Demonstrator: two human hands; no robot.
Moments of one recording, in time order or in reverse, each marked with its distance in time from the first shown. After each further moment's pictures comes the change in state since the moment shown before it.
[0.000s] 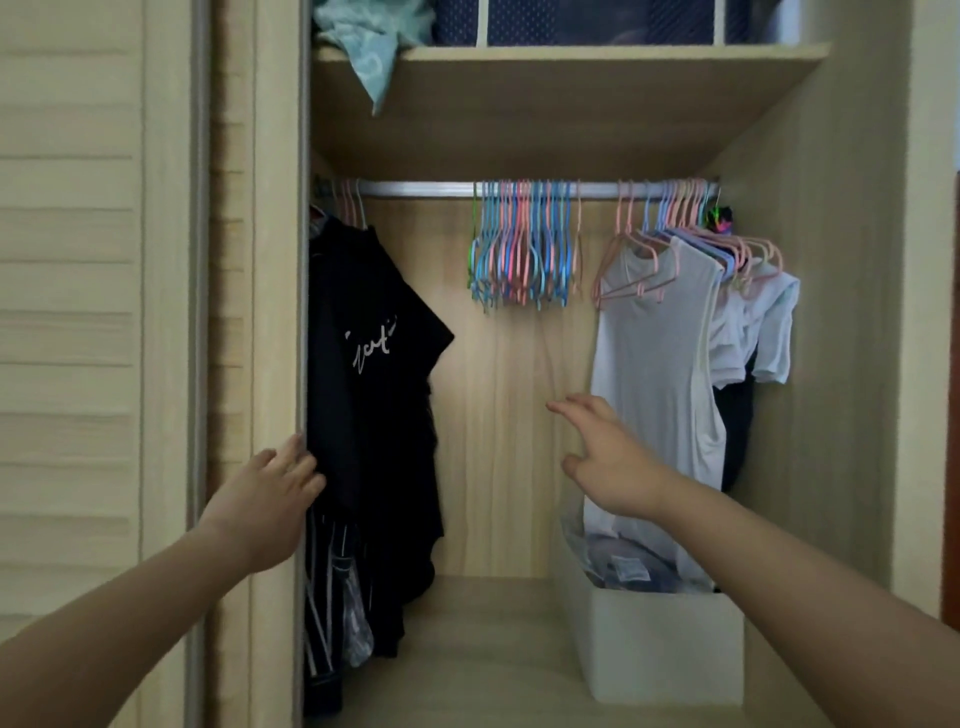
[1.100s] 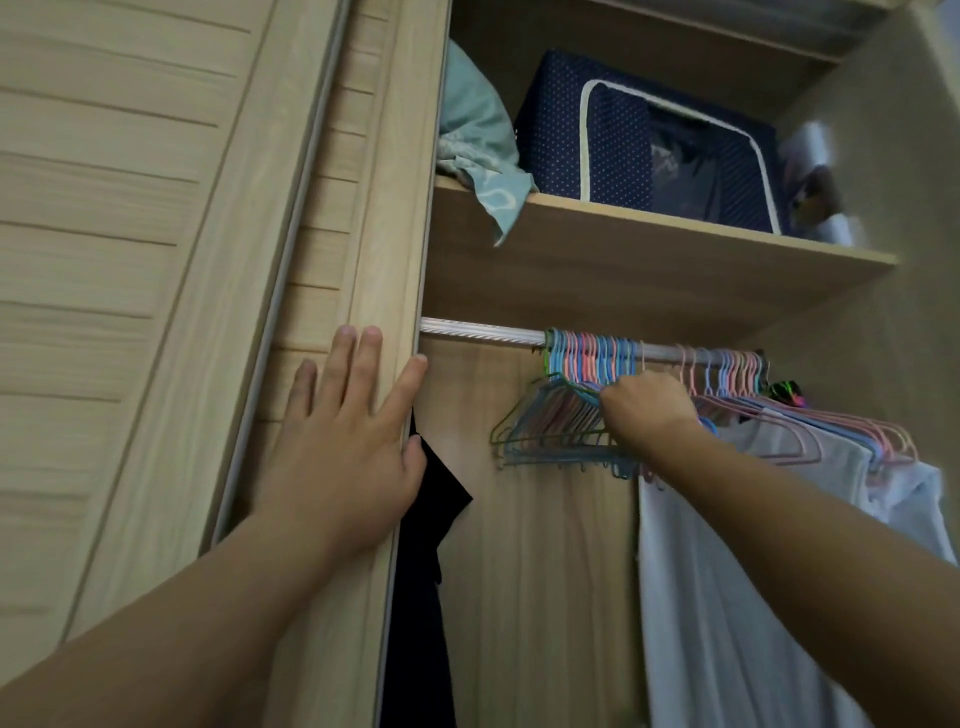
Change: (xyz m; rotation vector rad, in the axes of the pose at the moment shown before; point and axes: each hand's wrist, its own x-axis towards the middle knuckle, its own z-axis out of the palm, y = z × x) left_hand 0.186 -0.170 -0.026 -0.505 1.018 -0.367; right_hand 0.287 -0.122 -0.053 -1.290 0.392 0.208
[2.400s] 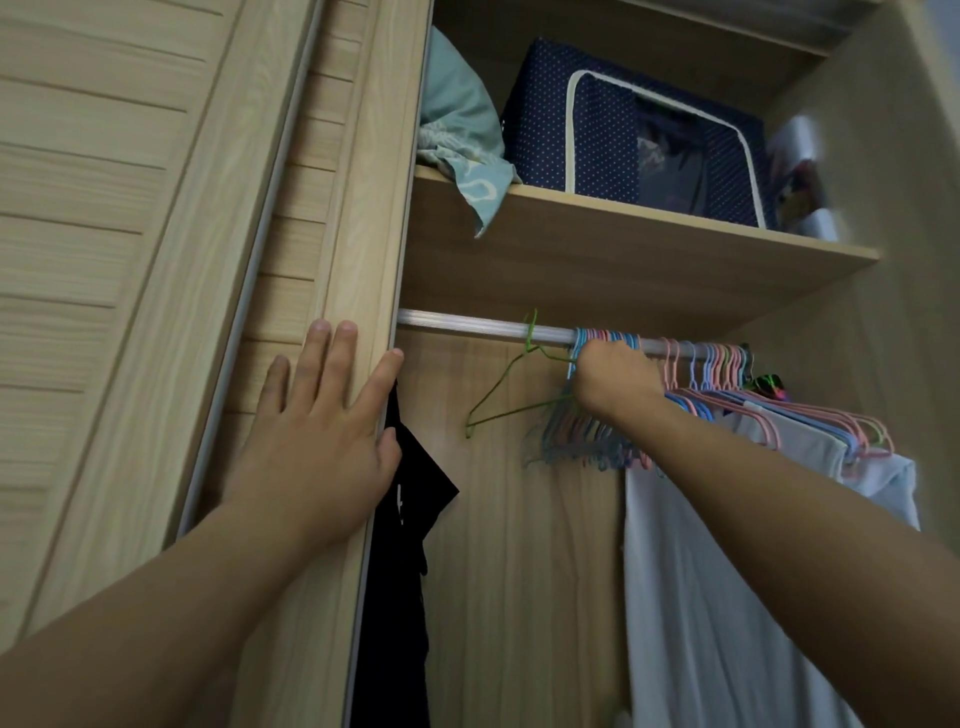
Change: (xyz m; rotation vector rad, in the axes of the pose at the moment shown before) left_hand -0.001 0.001 0.002 0.015 -0.013 -0.014; right_hand 0.022 0.002 -0.007 0.508 0.048 0.243
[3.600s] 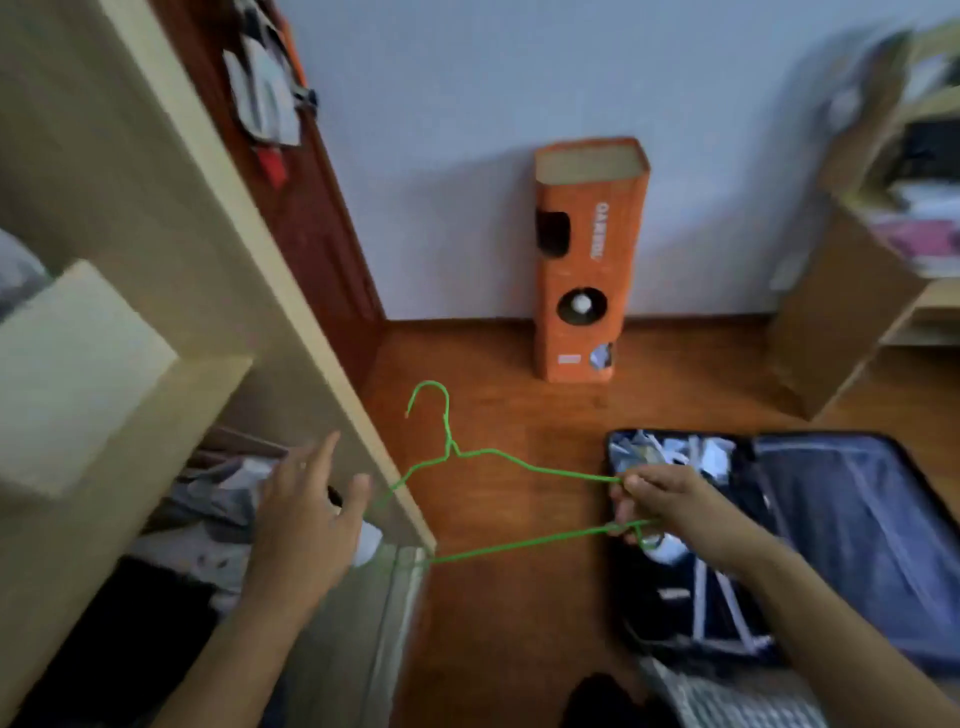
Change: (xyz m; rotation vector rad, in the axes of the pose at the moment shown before) left_hand -0.460 0.482 -0.127 -1.350 -1.321 0.501; right_hand -0.860 0.280 -0.205 0.691 -0.251 1.579
